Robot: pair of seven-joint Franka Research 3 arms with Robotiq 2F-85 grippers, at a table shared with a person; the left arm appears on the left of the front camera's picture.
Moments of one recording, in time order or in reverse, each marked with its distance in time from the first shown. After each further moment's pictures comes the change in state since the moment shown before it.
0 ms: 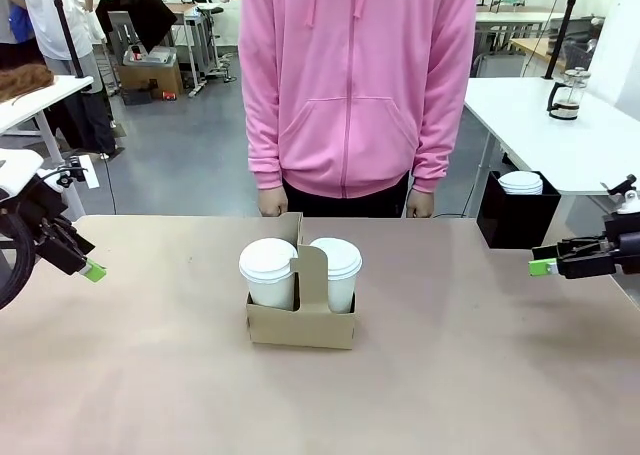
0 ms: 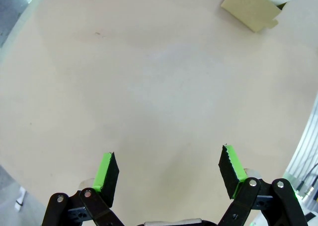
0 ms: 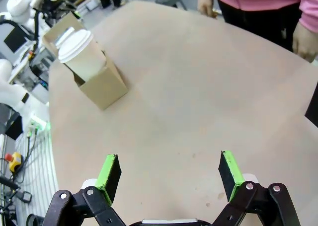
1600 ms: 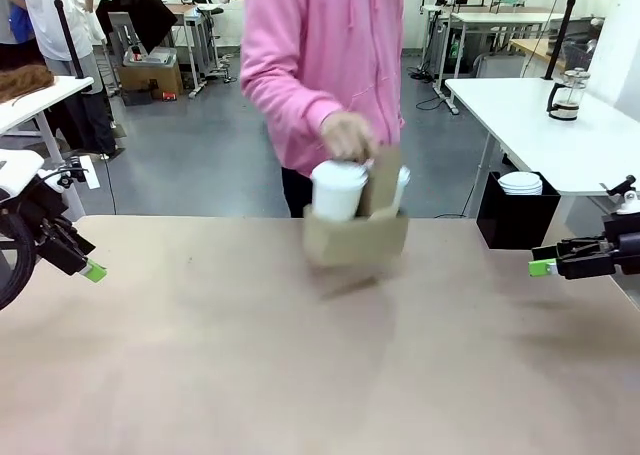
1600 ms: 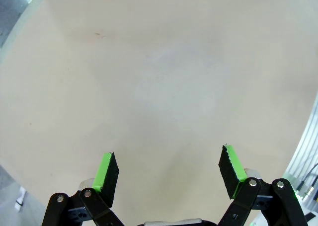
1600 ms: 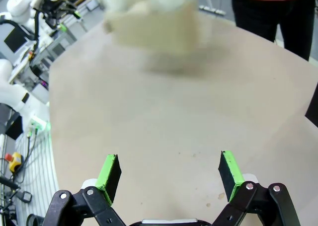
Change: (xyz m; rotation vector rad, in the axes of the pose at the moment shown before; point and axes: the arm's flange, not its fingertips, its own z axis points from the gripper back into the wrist) left arm 0.000 0.000 0.000 0.000 0.000 0.000; right arm 0.000 0.000 0.000 0.001 0.000 0.000
